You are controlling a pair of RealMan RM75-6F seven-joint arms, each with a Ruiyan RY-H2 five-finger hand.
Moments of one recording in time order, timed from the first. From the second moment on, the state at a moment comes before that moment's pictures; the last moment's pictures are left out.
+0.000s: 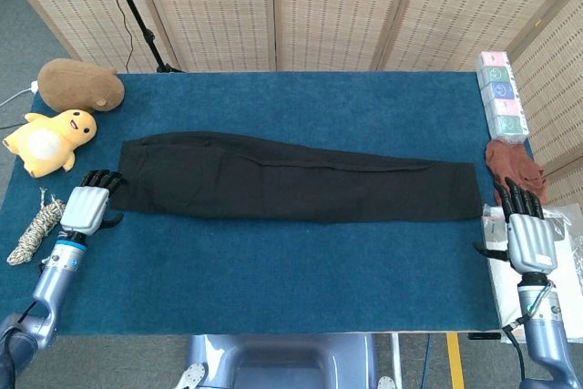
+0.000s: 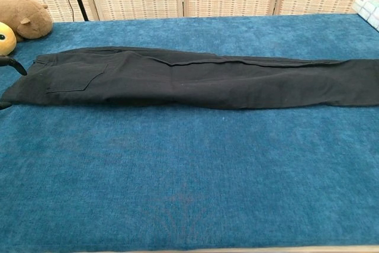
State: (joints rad) left arm -0.49 -1.81 -0.03 -0.39 1.48 1.11 -0.45; right arm 0.24 -1.29 0.17 -1.41 -1.26 1.30 0.03
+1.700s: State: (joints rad) left arm -0.56 -1.88 -0.07 -0.25 1.45 0.99 -0.42; right arm 0.23 -1.27 0.18 -1.45 -1.28 1.30 0.05
